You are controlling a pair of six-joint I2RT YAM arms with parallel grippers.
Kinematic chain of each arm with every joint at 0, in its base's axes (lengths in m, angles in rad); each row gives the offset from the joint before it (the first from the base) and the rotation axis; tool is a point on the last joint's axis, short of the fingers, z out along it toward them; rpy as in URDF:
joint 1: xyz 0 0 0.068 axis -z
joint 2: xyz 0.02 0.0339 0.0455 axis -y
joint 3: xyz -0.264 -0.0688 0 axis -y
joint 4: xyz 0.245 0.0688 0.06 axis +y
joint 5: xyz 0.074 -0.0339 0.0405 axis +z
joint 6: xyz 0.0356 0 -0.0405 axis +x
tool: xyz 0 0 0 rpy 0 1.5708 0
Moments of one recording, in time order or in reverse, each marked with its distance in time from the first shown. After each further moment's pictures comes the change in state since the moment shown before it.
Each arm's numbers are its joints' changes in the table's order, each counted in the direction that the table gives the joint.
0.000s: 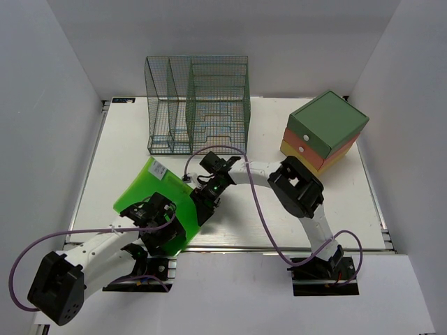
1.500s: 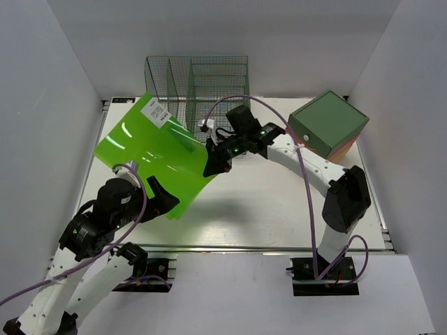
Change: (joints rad) left arm 0.000 0.367 0.567 0.227 0.072 0.281; right arm 0.150 0.373 0.127 0.059 -0.087 -0.094
